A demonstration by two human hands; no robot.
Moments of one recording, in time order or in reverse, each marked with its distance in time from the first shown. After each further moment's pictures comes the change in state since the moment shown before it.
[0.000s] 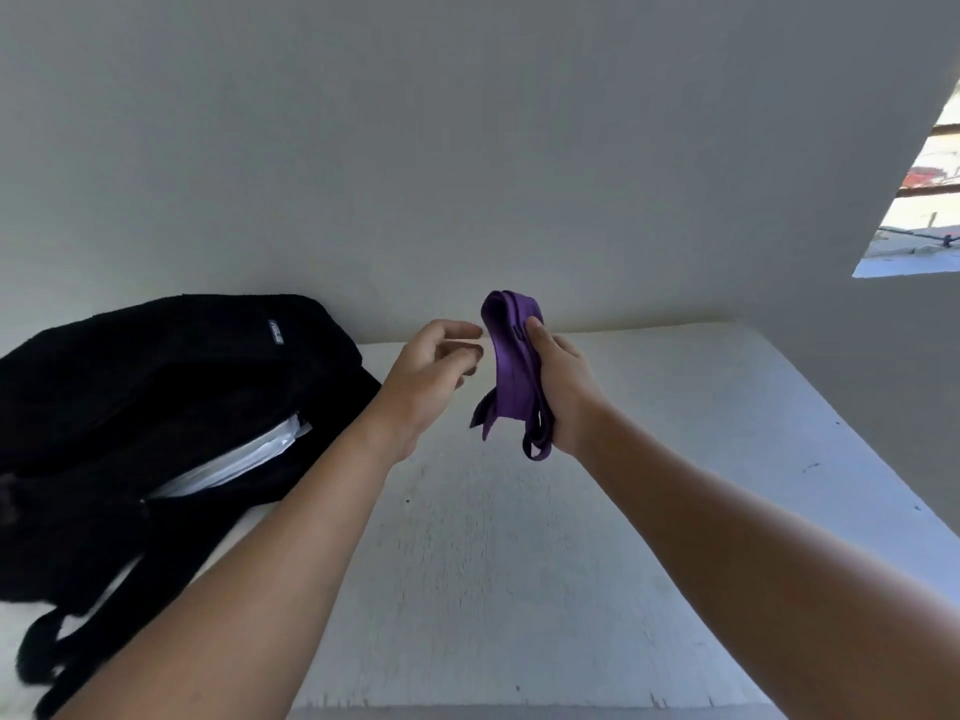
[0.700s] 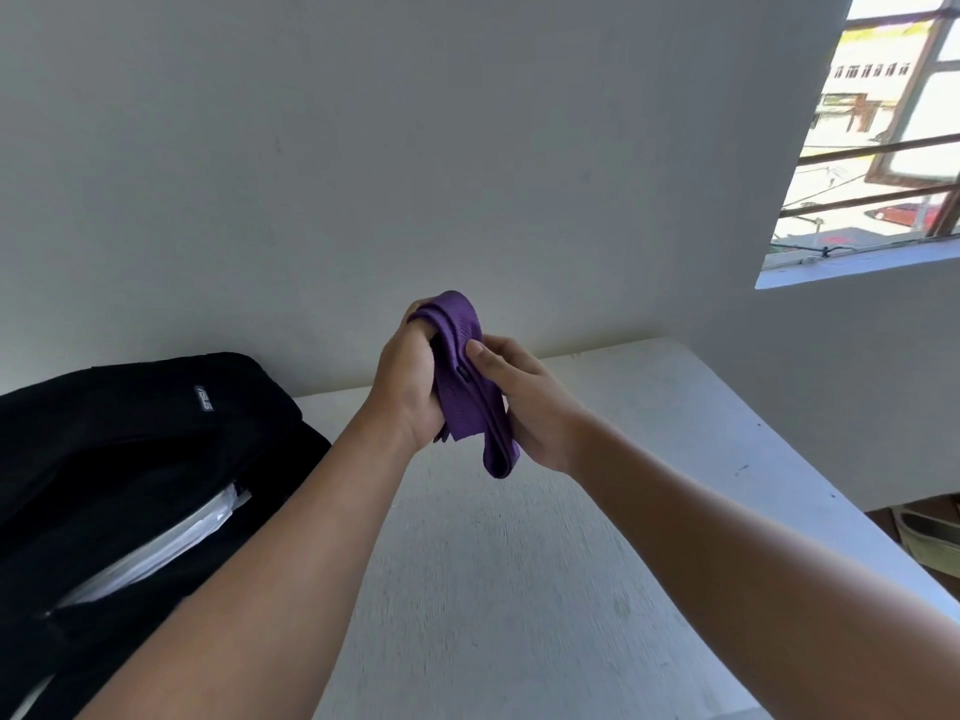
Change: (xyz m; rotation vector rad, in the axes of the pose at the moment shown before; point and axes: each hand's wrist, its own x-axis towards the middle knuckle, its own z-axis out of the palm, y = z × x) left_hand 0.034 0.058 0.055 -0.709 -0.044 -0.194; right_hand -0.022 -0.038 -0.021 0.009 -0.242 -0.153
